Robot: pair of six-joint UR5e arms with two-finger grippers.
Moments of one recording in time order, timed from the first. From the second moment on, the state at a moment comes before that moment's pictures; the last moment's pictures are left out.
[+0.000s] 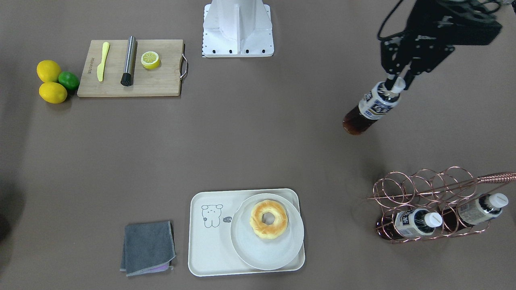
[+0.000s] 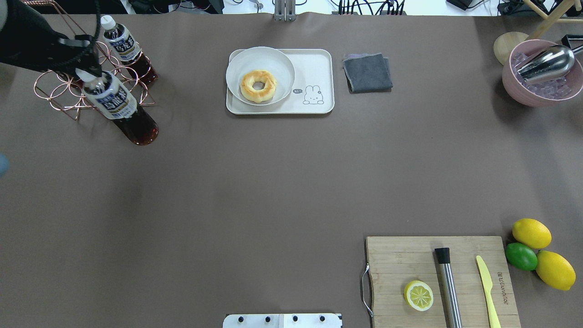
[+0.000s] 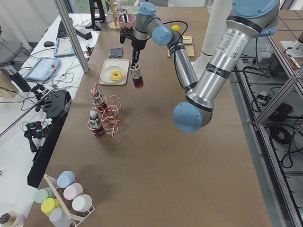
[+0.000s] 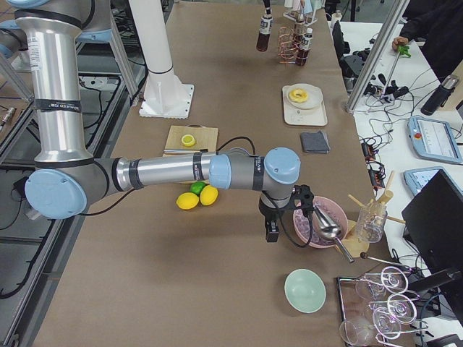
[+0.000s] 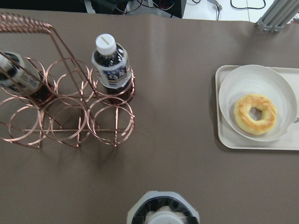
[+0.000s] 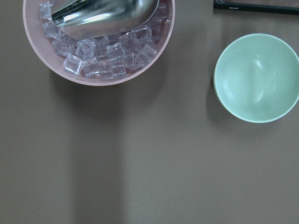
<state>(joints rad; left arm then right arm) -1.00 -2.05 -2.21 -1.24 -2.01 -0.95 1.59 -1.53 1.68 -1.72 2.33 -0.07</state>
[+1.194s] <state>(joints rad) -0.45 -2.52 -1.95 -1.09 -1.51 -1.39 1.59 -1.53 1.68 -1.72 2.33 -0.07</state>
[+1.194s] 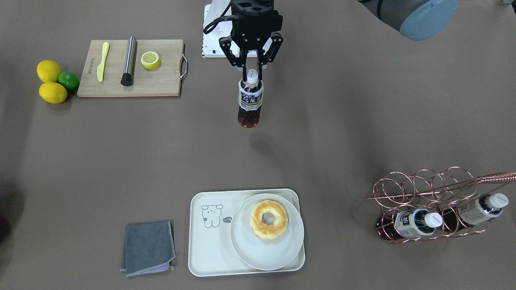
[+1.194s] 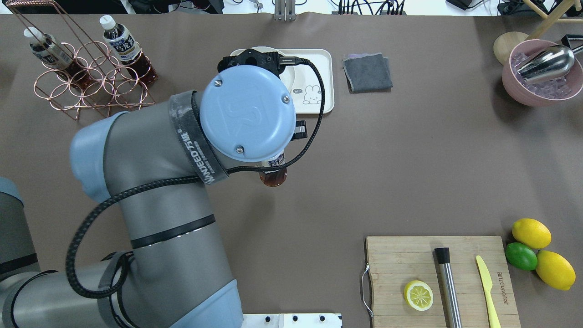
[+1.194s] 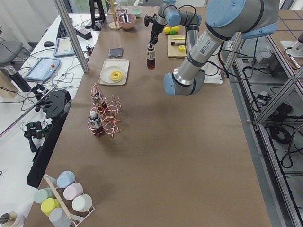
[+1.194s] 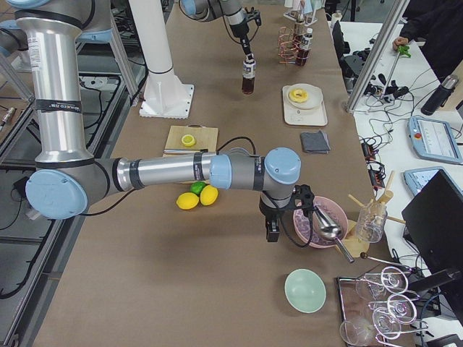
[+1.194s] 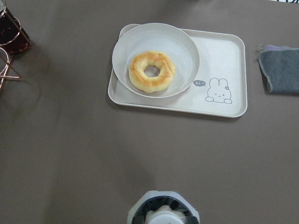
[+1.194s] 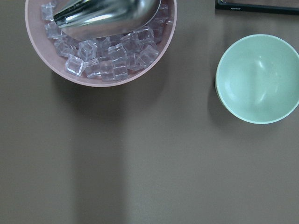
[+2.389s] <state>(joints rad) -0.38 -2.47 -1.84 -1.25 -1.44 -1.40 1.59 -1.53 1.68 -1.72 2.33 -0.07</state>
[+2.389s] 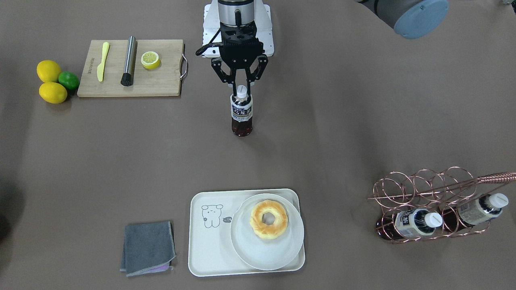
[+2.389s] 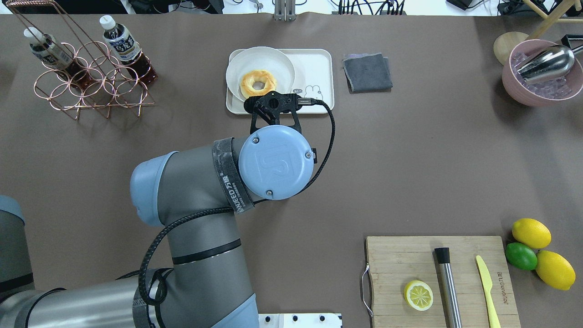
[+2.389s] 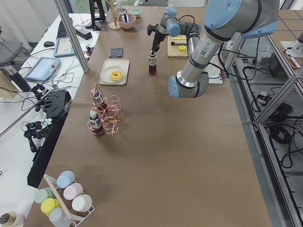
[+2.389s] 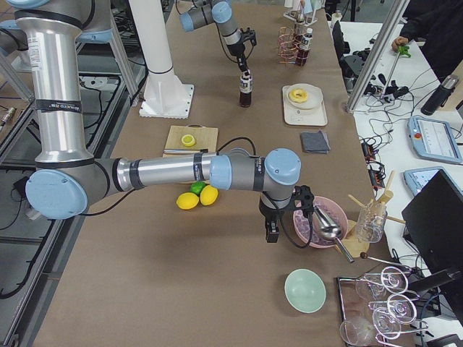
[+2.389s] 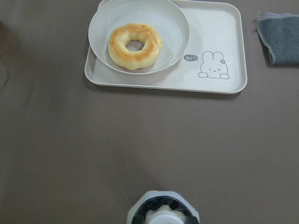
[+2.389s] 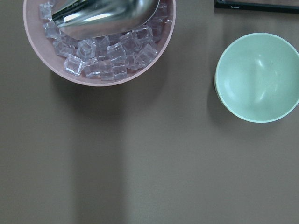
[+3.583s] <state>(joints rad) -0.51 -2.25 -1.99 -1.42 -1.45 -1.24 1.59 -1.50 1.68 -1.72 2.33 -0.06</state>
